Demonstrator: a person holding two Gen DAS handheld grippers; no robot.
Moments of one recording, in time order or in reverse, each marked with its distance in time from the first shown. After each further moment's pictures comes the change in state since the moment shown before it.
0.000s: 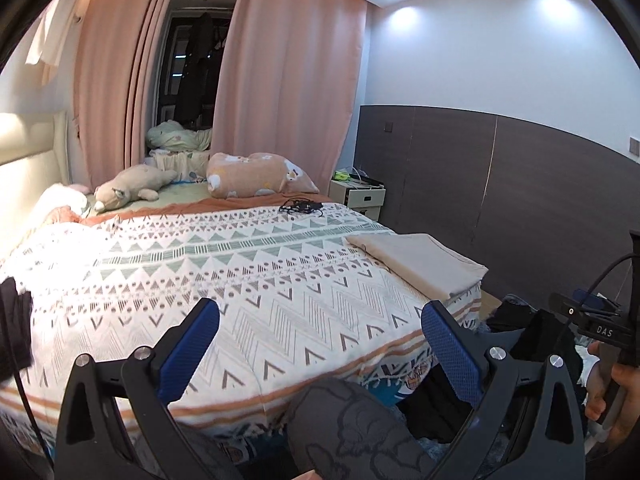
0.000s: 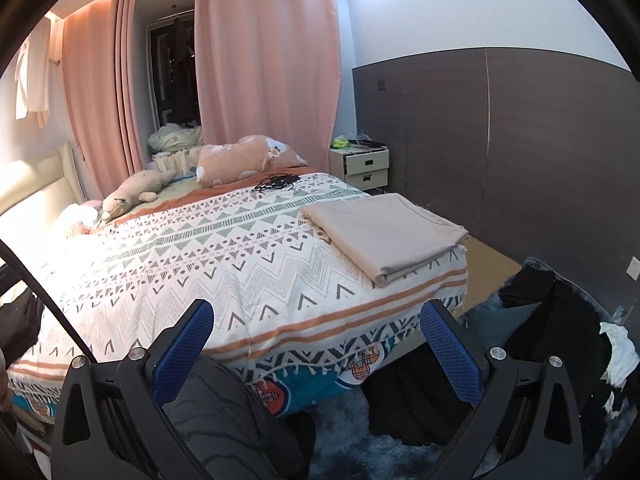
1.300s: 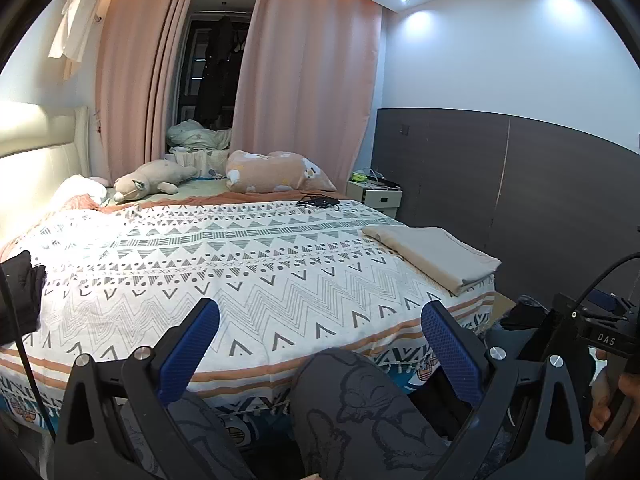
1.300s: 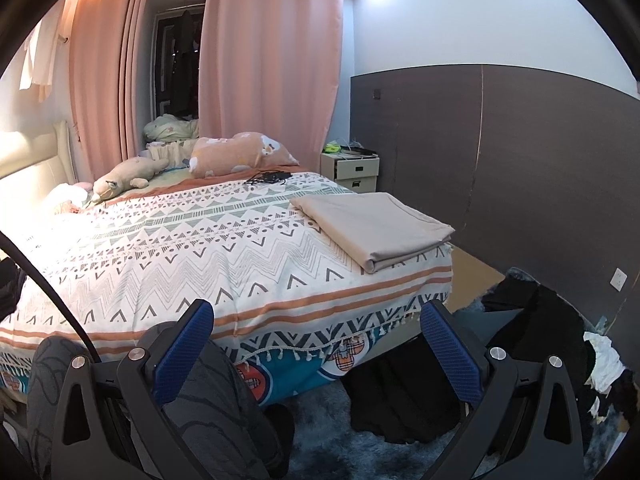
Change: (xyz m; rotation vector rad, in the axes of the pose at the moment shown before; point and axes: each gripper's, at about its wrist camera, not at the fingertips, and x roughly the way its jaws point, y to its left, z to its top) left arm -0.024 -0.006 -0.051 -0.013 -0.033 0.071; right arm -0.015 0.025 -0.048 -0.064 -0.038 -0.064
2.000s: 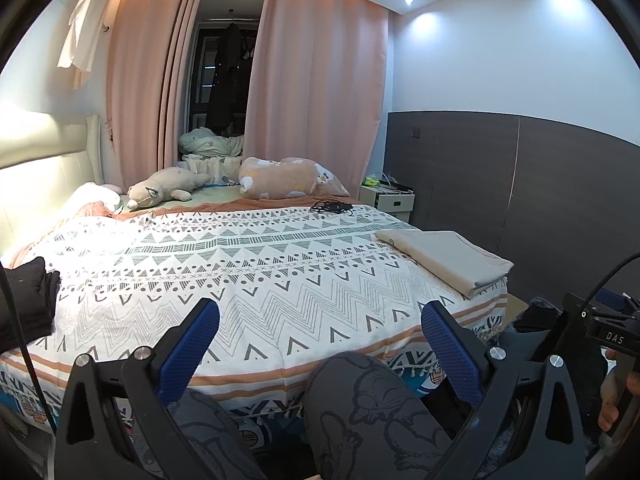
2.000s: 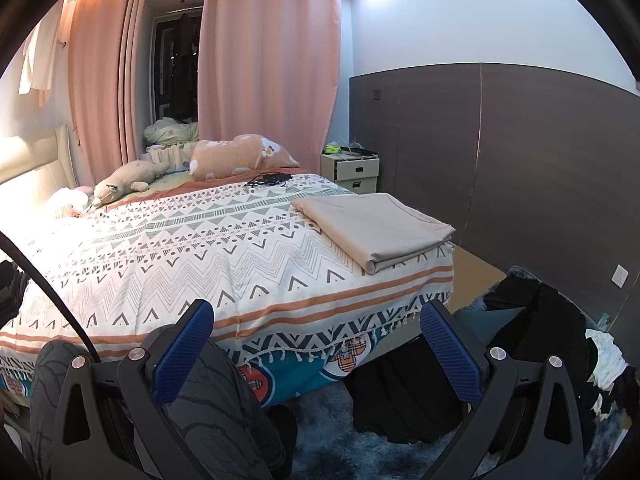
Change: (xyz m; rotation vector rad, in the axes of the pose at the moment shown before) left arm -0.004 0.000 0.002 0.015 -0.016 0.051; right arm 0.001 -0.004 -0.002 0.007 -0.001 0.005
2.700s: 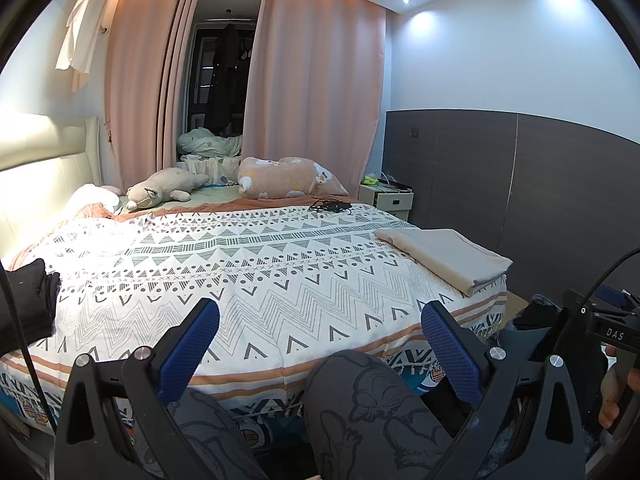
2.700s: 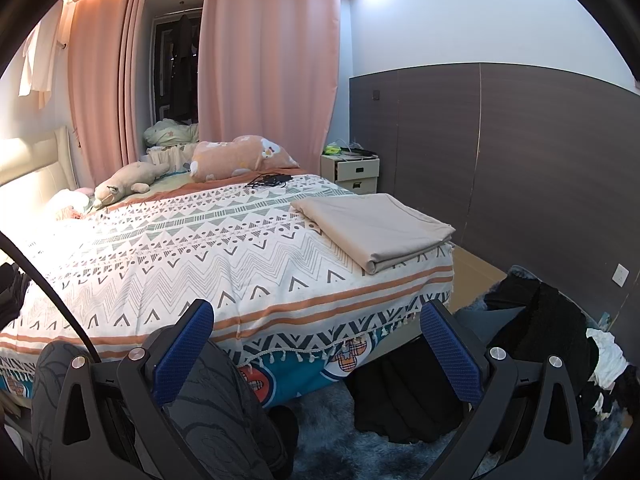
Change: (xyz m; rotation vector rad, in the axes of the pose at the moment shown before) left arm -0.002 -0.002 -0.001 0.003 0.002 -0.002; right arm -0.002 0.002 -0.001 0.003 -0.003 0.001
